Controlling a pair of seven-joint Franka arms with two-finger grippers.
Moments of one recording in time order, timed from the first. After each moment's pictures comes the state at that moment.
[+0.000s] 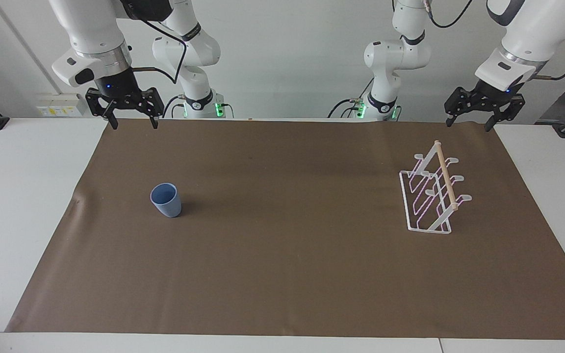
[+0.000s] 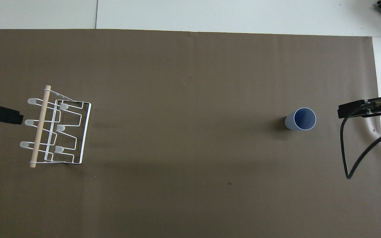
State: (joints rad) left arm -0.03 -0.07 -0.02 -1.61 -0.01 1.52 0.16; right arm -0.02 -0.06 0.06 -1.61 -0.05 1.58 -0.03
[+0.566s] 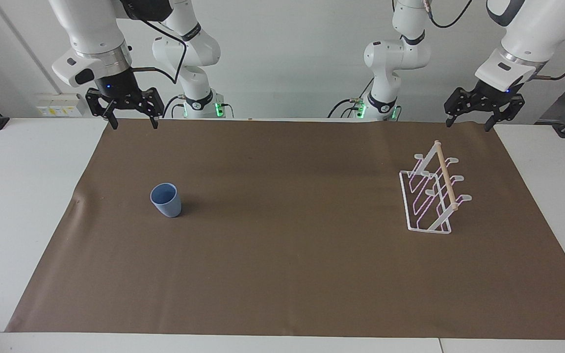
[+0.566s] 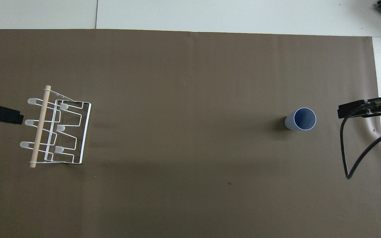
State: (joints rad) left arm -0.03 -0.07 -0.02 -1.61 -0.01 1.52 0.15; right arm -0.02 -0.06 0.06 -1.61 -0.05 1.58 -0.03
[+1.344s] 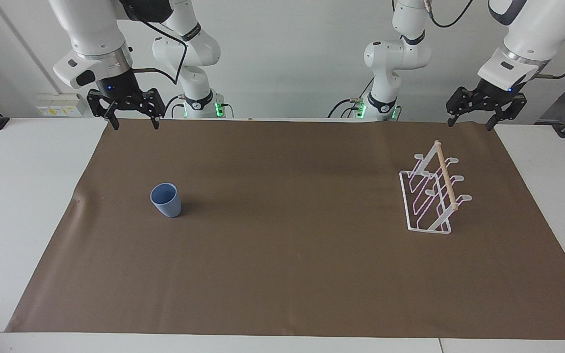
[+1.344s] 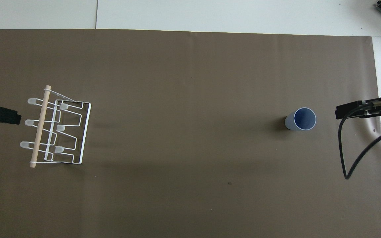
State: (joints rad) left arm -0.03 -0.08 -0.01 -1.61 -0.01 1.52 0.15; right arm -0.03 -0.06 0.06 -1.62 -0.02 1.58 -0.03
